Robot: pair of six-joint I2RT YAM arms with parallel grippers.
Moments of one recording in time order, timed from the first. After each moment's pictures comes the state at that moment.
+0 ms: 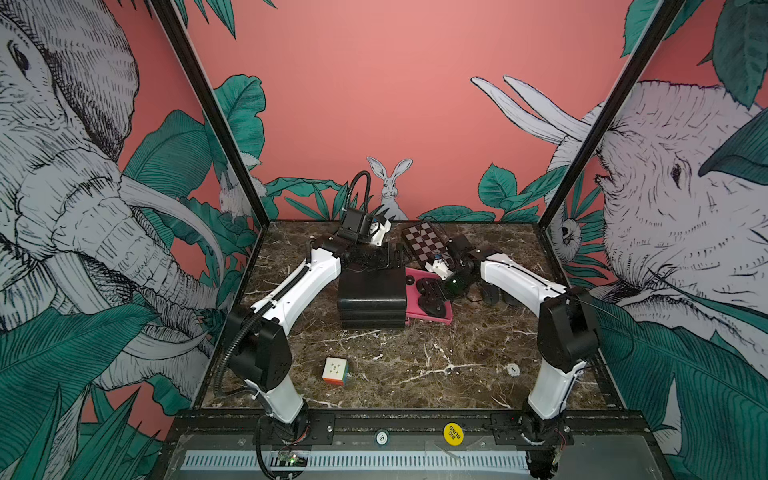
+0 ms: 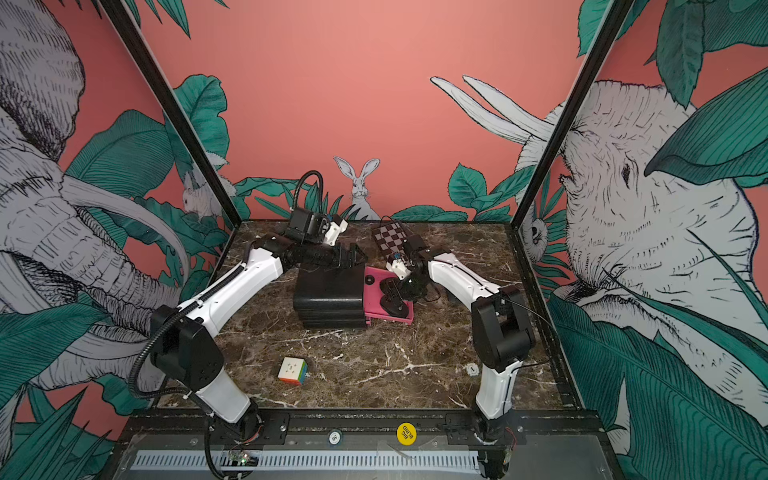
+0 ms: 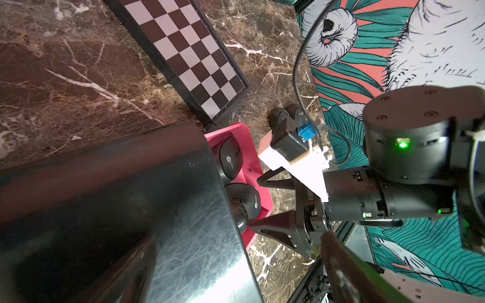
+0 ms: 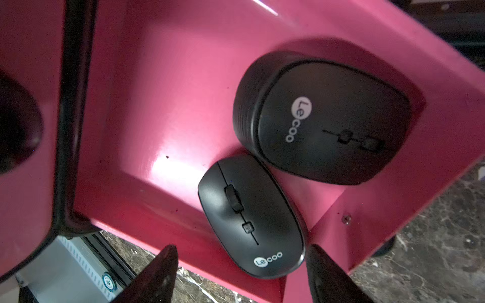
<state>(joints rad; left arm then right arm) -0.49 1.67 1.54 -0.69 0.49 -0.41 0.46 1.83 1.44 -0.92 -0.41 -0.04</state>
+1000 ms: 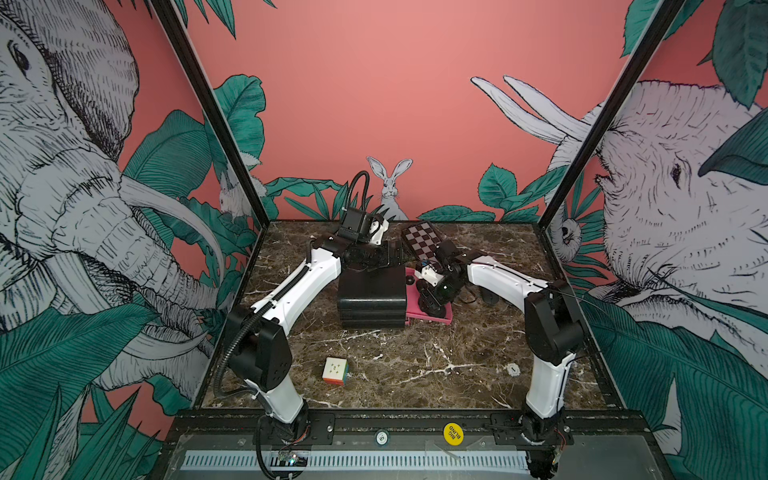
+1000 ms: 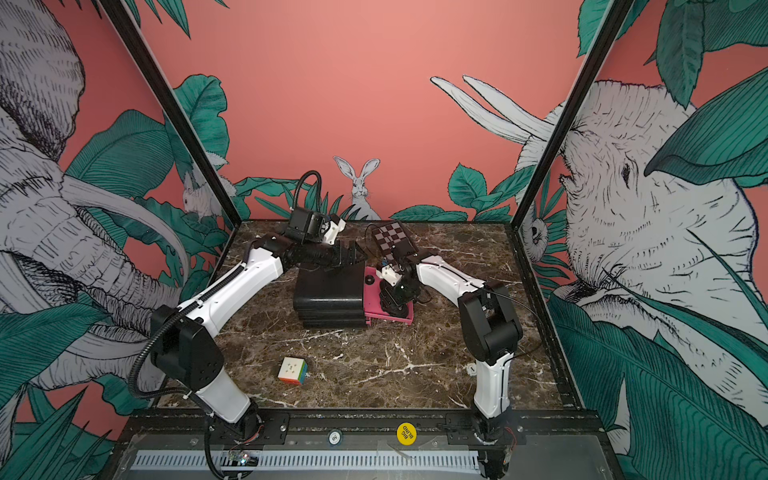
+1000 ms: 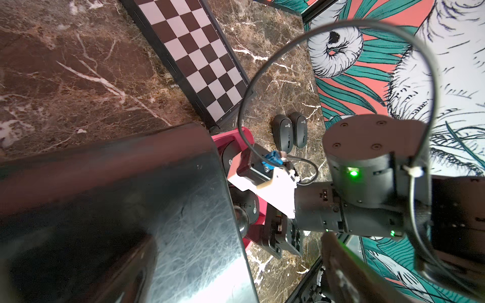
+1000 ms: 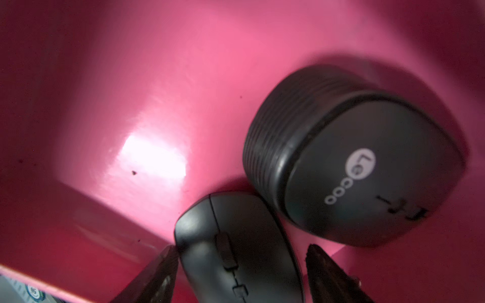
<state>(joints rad) -0.49 1.67 1.54 -0.68 0.44 -0.47 0.52 1.92 1.45 -0.87 -0.31 -0.18</state>
